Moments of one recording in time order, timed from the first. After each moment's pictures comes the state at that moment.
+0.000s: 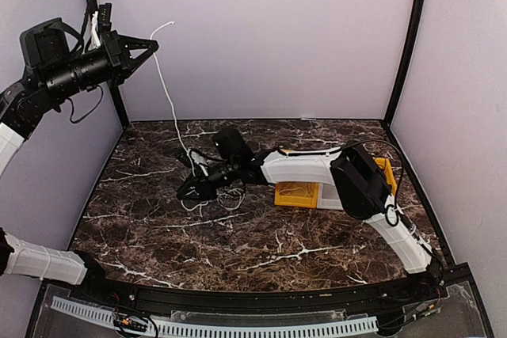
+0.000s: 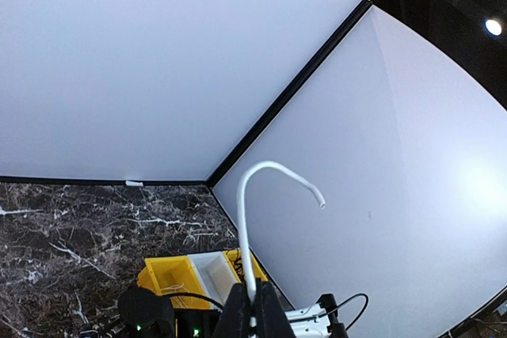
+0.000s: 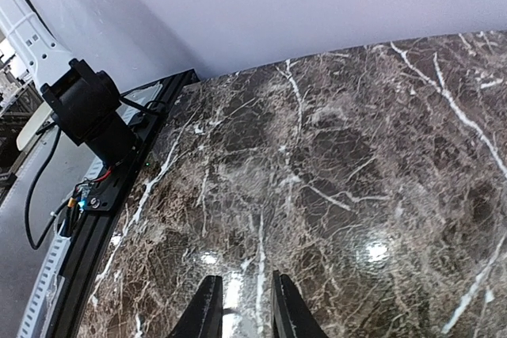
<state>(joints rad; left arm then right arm) -0.53 1.10 1.52 -0.43 0.27 -0.68 0.97 2.51 2.05 -0.02 -0.86 -0.04</state>
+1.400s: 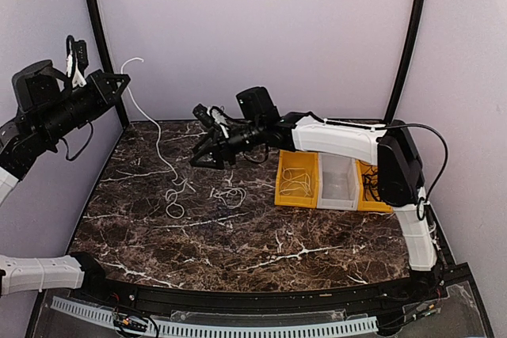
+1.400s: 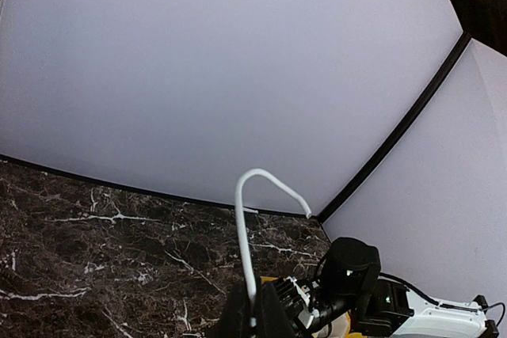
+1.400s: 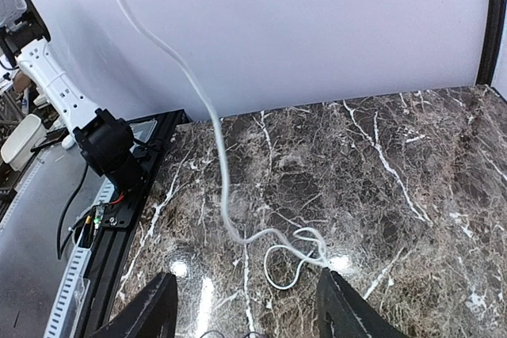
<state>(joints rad) -0.53 0.88 1.24 -0.42 -0.14 -0.56 0.89 2.23 1.95 -0.17 -0.83 -0.11</state>
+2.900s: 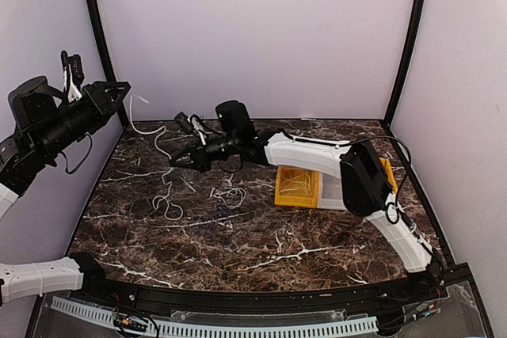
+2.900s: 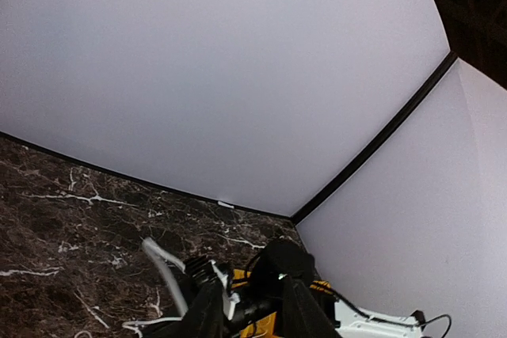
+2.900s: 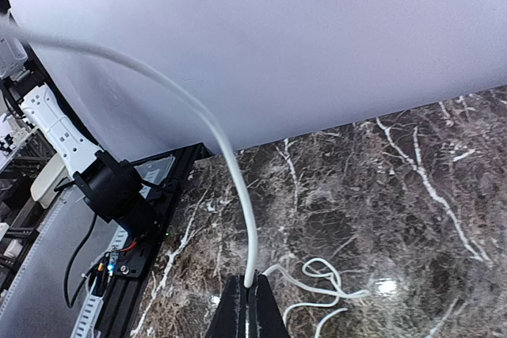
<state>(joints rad) -0.53 0.80 1.13 -0.35 -0.09 -0.67 0.94 2.52 2.24 0.01 -0.88 0.18</state>
